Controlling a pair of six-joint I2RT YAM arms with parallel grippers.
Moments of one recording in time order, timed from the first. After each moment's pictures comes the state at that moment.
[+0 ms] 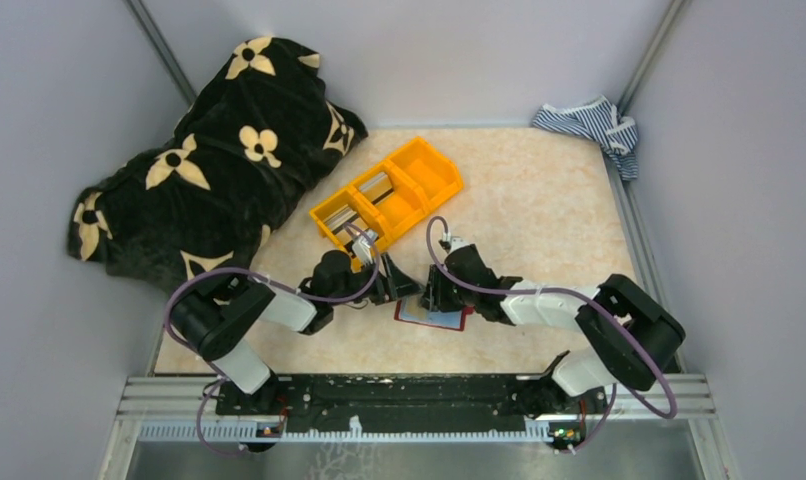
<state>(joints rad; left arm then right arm) -0.72 1.64 0.38 0.99 0.42 -1.01 0.79 1.41 0.52 0.12 -0.08 0.68</state>
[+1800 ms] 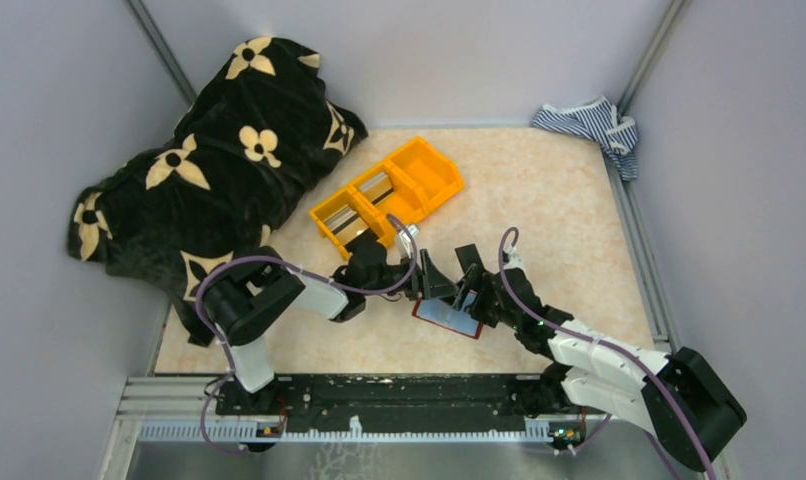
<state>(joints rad) -0.86 1.81 0.62 0.99 0.48 -1.03 0.67 0.95 0.22 0.13 -0.01 1.03</state>
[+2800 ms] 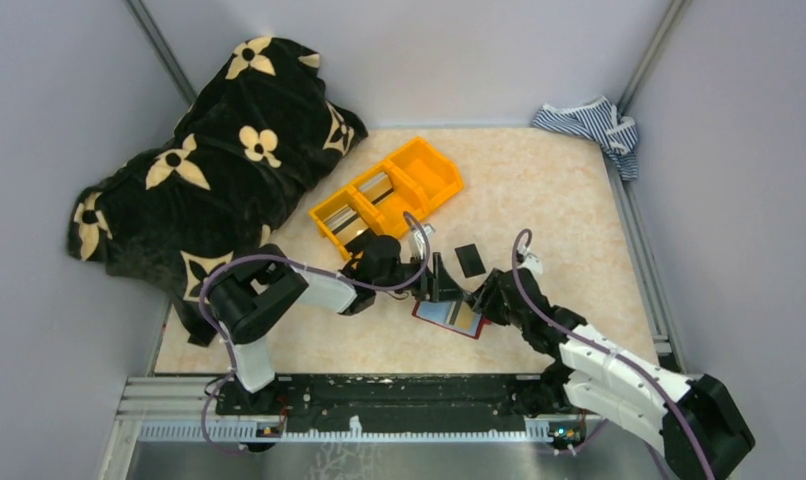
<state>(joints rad) -0.89 1.86 0.74 0.86 0.53 -0.91 0.64 0.78 0.27 -0.18 0.15 0.97</state>
